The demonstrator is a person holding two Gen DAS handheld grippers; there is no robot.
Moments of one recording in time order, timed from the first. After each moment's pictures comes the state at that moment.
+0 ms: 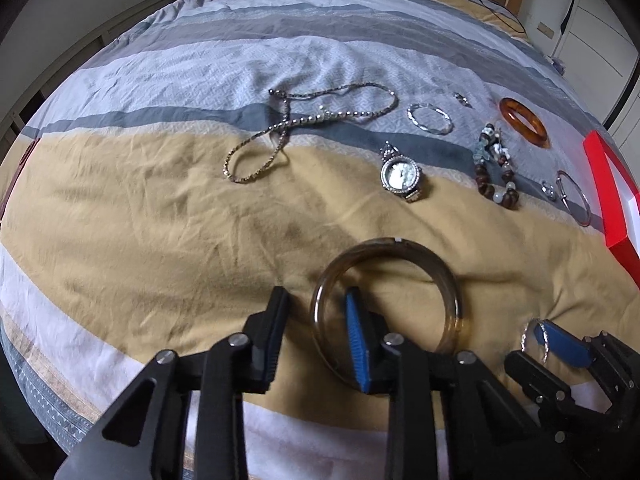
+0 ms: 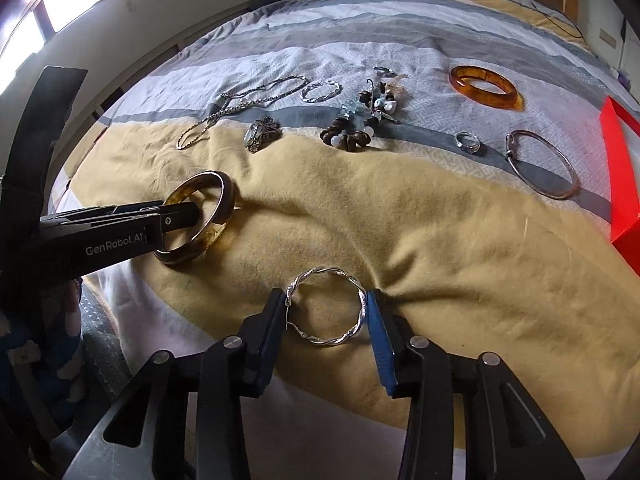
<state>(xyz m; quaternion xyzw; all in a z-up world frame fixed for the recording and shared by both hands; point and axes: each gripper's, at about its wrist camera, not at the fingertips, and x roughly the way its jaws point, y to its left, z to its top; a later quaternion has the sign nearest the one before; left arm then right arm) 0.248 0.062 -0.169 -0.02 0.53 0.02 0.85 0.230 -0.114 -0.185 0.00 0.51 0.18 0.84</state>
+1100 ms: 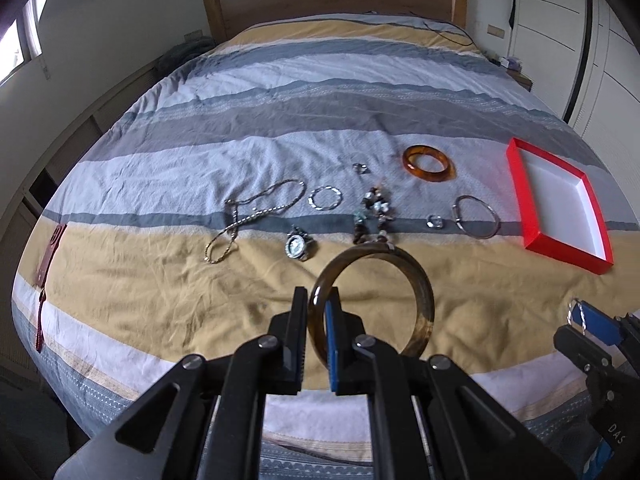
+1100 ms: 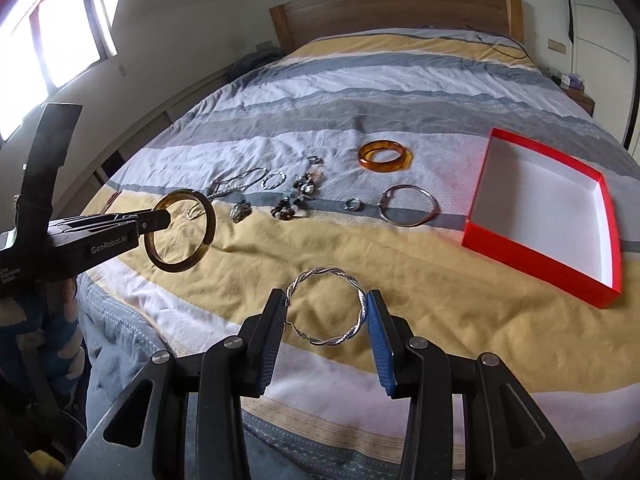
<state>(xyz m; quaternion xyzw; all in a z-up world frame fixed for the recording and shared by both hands) 0.206 -0.027 -0.060 0.06 0.45 -0.01 0.89 0.153 -0.214 -0.087 0.05 0.42 0.13 0.90</state>
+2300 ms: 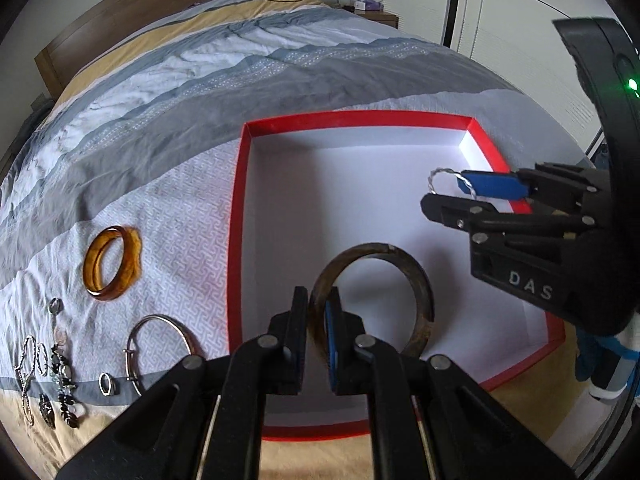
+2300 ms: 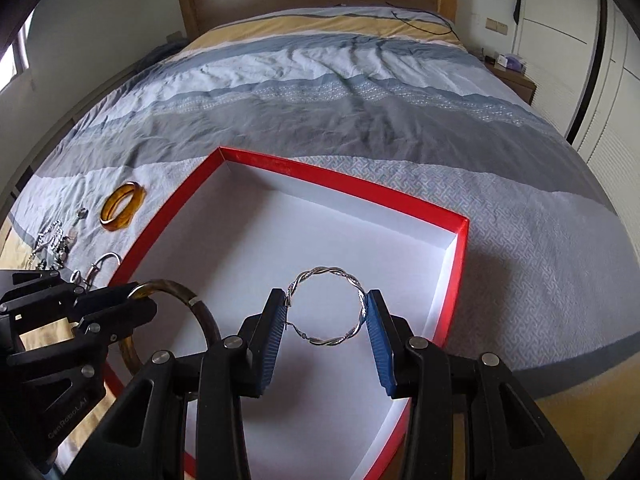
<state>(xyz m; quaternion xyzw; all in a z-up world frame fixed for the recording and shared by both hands) 0.320 -0.332 -0.140 0.15 0.48 -0.22 0.84 0.333 -0.458 -0.142 0.01 0.46 0.03 0.89</state>
